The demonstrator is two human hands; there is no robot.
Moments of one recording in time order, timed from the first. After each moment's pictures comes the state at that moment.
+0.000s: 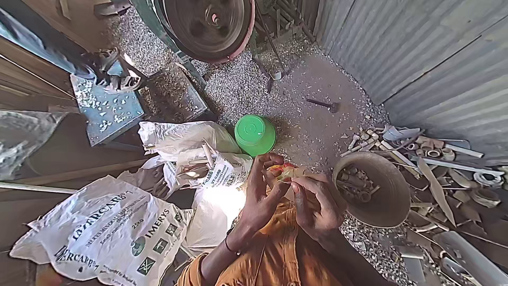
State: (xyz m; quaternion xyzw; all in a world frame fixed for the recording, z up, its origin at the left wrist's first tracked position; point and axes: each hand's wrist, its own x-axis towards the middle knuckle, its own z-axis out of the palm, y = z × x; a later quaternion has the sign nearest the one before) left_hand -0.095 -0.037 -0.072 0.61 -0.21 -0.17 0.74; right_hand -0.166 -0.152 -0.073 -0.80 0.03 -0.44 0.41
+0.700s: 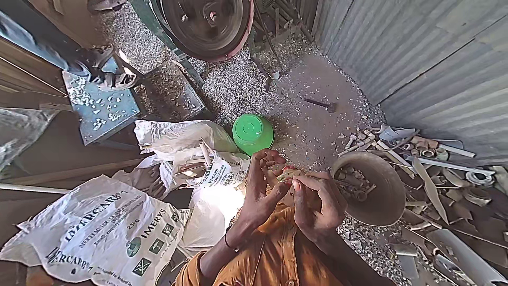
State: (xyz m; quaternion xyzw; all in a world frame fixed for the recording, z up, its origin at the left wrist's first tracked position) left_hand -0.091 -0.038 -0.080 0.60 -0.24 -0.17 0.74; right_hand -0.162 -0.146 -0.070 -0.78 0.06 -0.46 0.42
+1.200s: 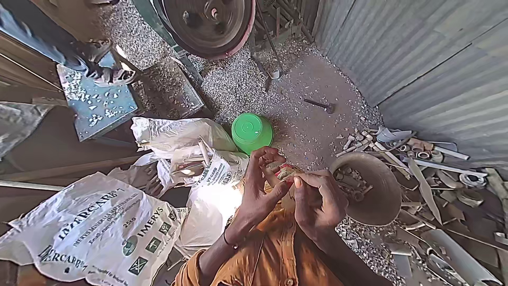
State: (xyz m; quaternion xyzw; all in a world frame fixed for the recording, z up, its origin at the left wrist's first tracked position) left_hand -0.087 -0.032 -0.080 0.61 -0.23 -0.16 0.74; right_hand -0.159 -0.142 -0.069 -0.78 0.08 -0.46 0.42
